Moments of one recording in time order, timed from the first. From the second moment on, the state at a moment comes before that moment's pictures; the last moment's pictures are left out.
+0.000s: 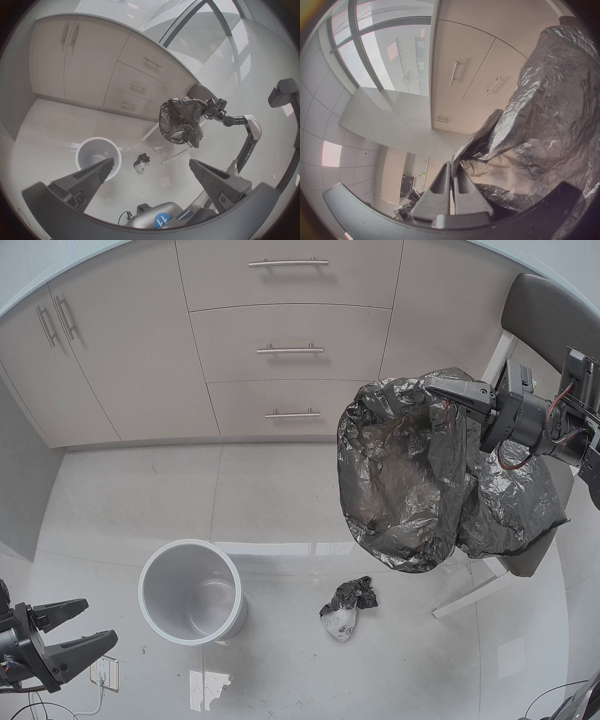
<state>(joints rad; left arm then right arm) -0.28 0.71 -0.38 -0.07 -0.37 -0.29 0.29 1.61 -1.12 -0.63 0.84 0.96</state>
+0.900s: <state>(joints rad) -0.30 1.11 -0.42 -0.49 -0.50 -0.44 0.48 1.51 -1.18 -0.58 0.79 0.96</state>
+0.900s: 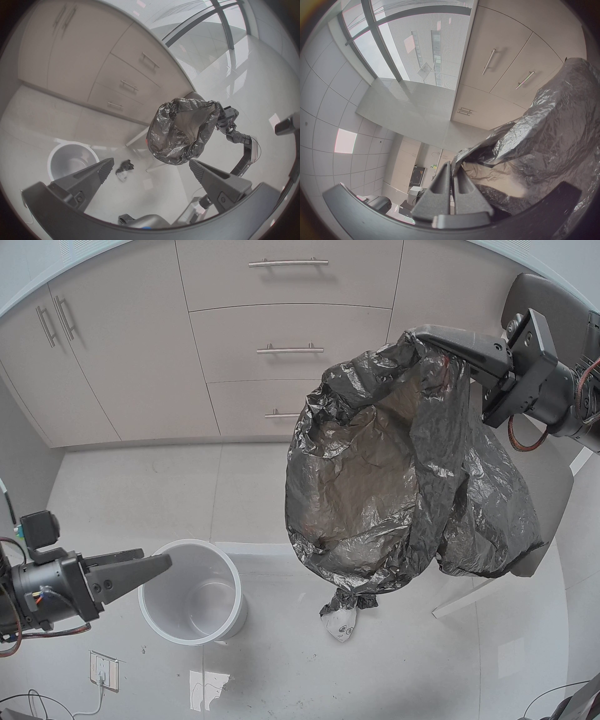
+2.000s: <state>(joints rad) -0.46 1.81 -0.72 -0.91 -0.59 -0.66 0.51 1.44 -1.13 -0.57 0.78 0.96</state>
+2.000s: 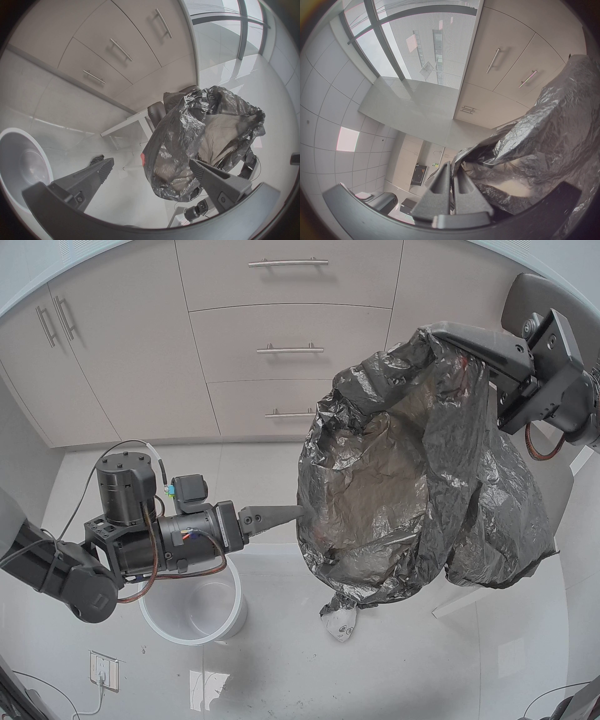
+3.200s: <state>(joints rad) -0.61 1.94 -0.87 -0.91 -0.59 -0.73 0.52 1.40 -1.09 -0.57 0.78 0.95</state>
